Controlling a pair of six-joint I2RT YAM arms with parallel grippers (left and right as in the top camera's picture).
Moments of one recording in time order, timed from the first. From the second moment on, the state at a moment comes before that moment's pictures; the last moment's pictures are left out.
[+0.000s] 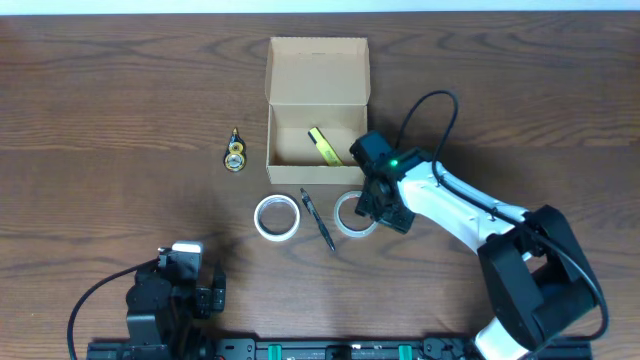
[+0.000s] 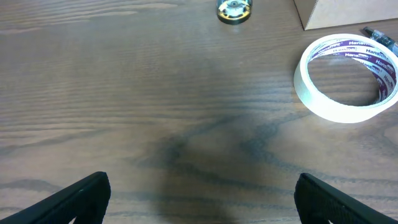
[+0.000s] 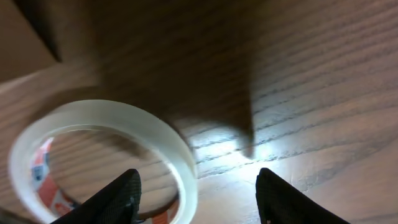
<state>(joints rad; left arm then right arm) 0.00 0.01 0.33 -1.02 0.00 0.16 0.56 1.79 1.06 -0.80 0.01 1.02</state>
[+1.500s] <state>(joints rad) 0.00 0.01 0.33 -1.02 0.00 0.16 0.56 1.39 0.97 -1.03 0.02 0.97</state>
